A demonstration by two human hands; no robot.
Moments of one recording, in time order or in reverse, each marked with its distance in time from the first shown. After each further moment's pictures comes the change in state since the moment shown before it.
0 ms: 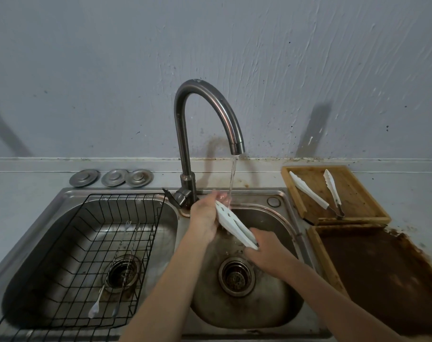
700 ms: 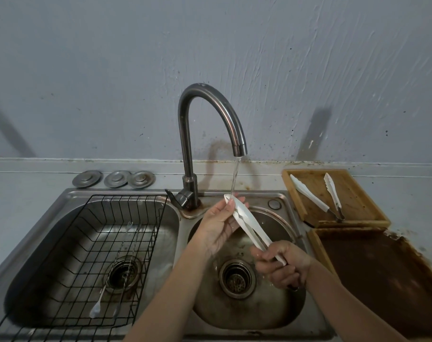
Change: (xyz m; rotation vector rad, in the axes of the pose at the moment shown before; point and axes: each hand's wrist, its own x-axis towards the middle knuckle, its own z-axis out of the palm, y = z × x) left_hand -0.017 -0.013 -0.007 -0.073 -0.423 -0.013; right_hand 0.002 0.030 -0.022 1.384 -1.059 0.214
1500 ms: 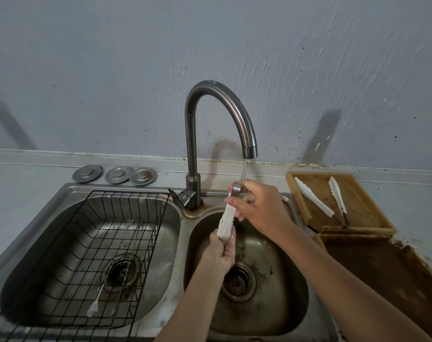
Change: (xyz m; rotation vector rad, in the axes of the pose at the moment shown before) left_hand 0.015 -0.043 -0.033 -0.698 0.556 -0.286; right_hand 0.050 -0.056 0.088 -1.513 0.934 -0.853
